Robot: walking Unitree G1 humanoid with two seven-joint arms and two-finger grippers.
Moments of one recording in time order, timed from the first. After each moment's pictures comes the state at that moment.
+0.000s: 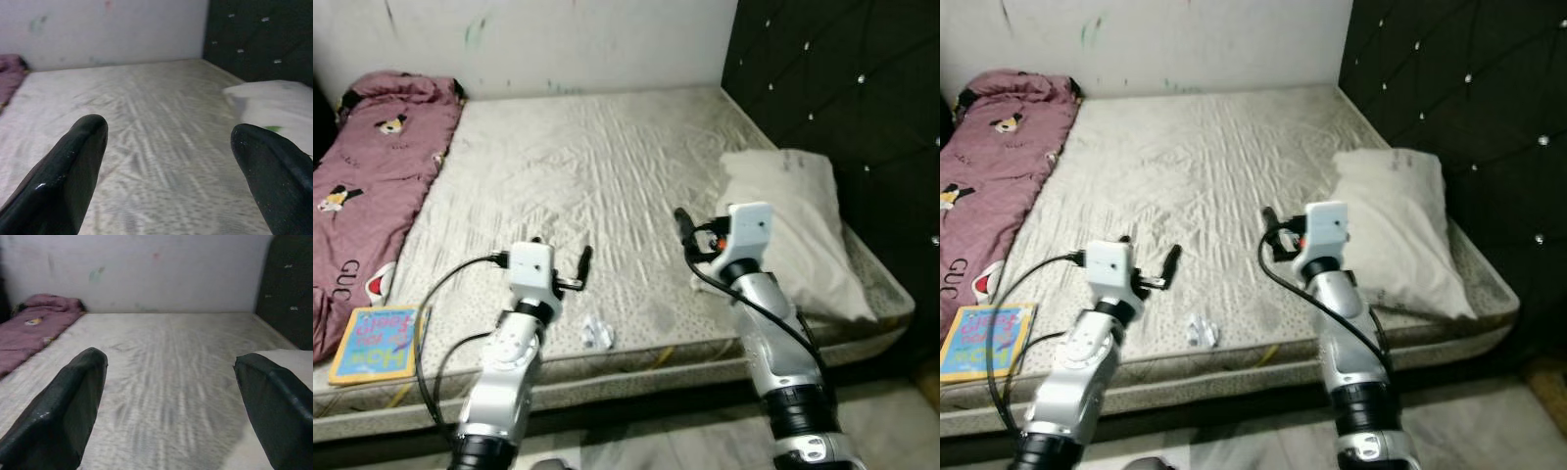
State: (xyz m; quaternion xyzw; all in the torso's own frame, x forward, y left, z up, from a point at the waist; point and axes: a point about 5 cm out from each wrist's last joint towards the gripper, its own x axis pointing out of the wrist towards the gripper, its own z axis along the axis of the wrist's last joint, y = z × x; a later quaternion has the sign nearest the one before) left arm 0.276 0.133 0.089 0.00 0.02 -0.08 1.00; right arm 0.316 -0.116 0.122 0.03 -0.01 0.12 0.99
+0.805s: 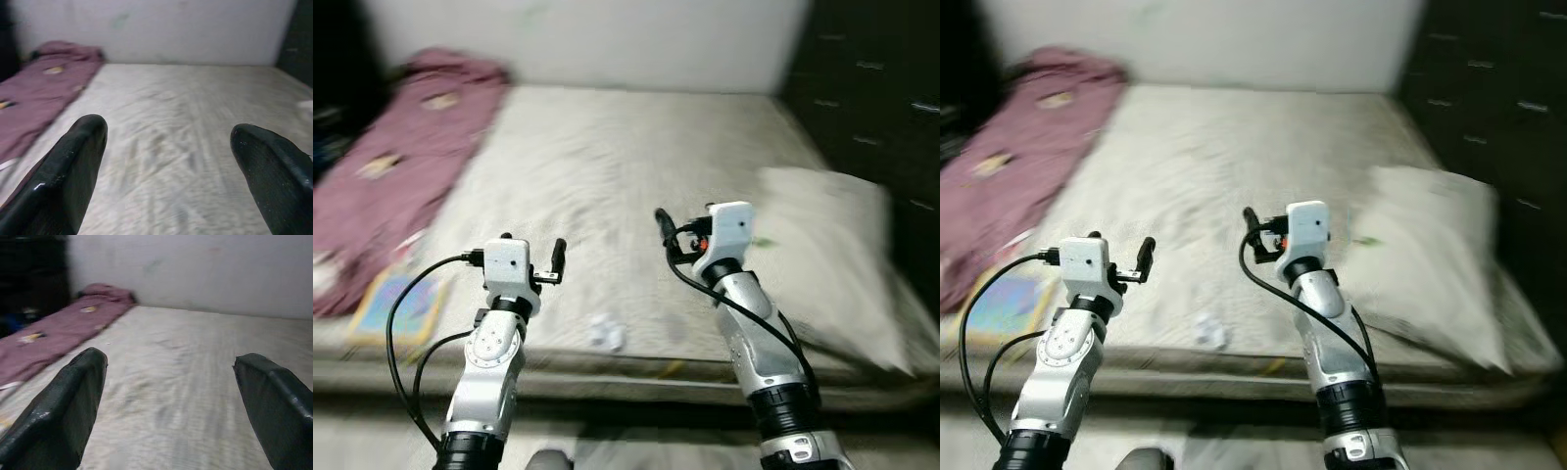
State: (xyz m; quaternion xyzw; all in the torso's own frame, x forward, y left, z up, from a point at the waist) left arm 0.280 0.145 0.091 0.00 0.01 -0.04 1.00; right arm 0.316 -0.106 0.123 0.03 -0.01 0.13 0.99
